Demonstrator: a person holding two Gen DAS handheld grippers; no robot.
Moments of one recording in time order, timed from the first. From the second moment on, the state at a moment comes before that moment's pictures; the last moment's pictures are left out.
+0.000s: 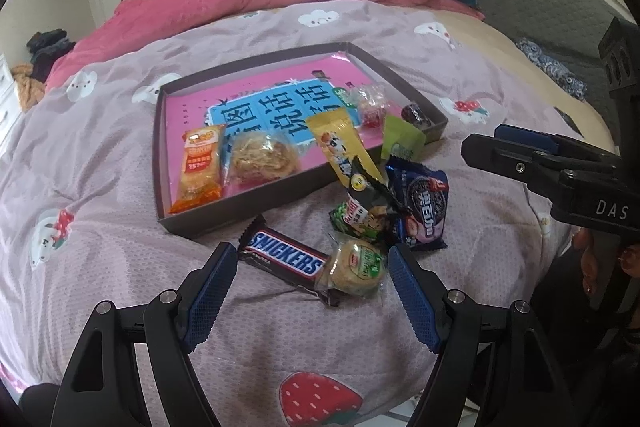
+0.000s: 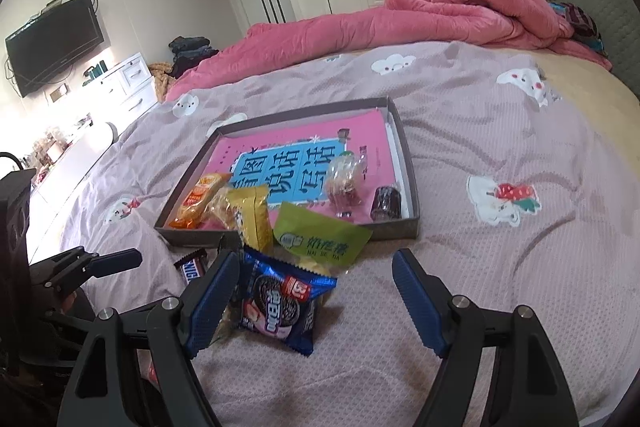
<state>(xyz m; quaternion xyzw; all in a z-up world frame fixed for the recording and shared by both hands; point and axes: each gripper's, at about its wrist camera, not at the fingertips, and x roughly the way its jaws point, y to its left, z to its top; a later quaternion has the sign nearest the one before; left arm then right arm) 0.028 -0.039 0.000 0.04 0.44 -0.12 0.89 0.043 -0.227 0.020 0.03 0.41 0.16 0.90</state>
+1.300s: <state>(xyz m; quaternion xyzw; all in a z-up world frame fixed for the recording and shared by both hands) 0.043 -0.059 -0.037 0.08 0.48 -0.16 0.86 0.059 -0.192 -0.042 0.04 0.52 0.15 0.84</state>
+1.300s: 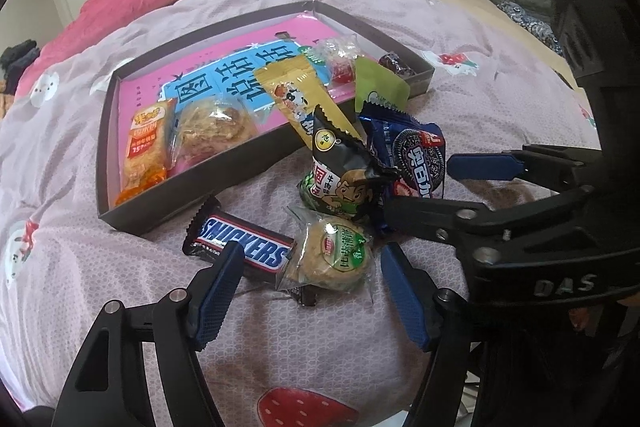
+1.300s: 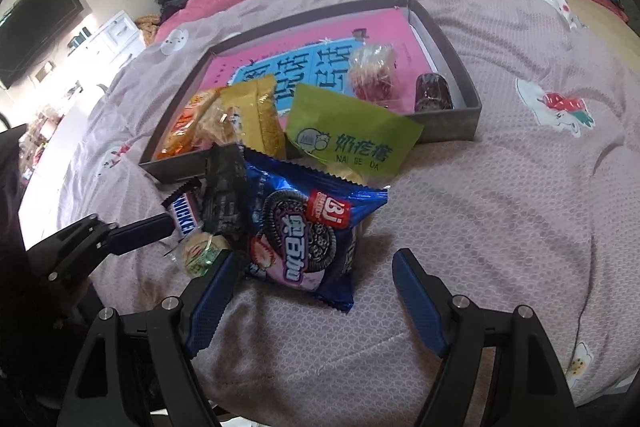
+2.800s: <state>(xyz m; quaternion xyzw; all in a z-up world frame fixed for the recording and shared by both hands) 0.046 -0.045 -0.024 0.03 0.48 -0.18 0.86 0.062 -0.224 -0.022 0.10 0.47 0.17 0.86</state>
